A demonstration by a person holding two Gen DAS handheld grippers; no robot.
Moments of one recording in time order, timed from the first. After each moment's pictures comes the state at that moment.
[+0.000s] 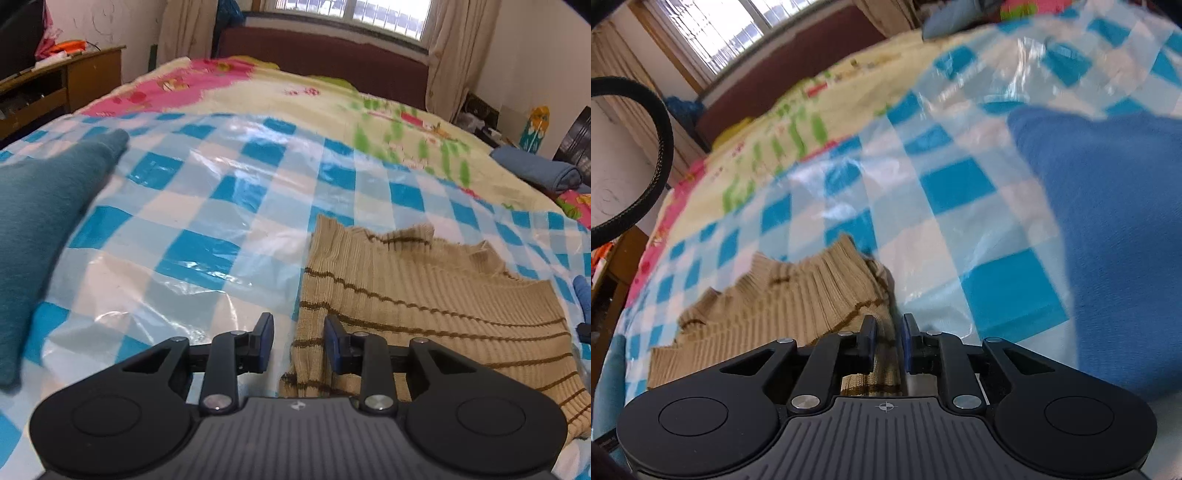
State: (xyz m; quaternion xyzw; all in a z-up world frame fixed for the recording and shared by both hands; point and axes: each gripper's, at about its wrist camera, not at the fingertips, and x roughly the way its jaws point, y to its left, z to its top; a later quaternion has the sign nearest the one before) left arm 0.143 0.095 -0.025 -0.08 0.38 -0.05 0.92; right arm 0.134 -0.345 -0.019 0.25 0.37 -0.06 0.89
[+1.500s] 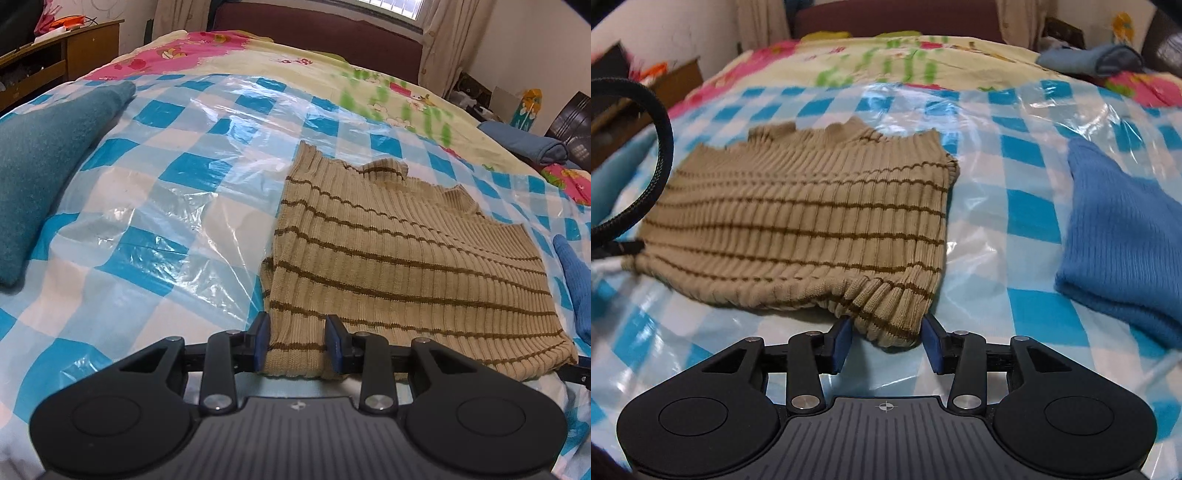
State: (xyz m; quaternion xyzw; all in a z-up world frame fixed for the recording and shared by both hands) left arm 0.084 0.083 -0.043 -0.09 0.42 -0.07 0.90; right arm 0.042 -0.265 -0.026 0.01 0.44 0.04 0.90
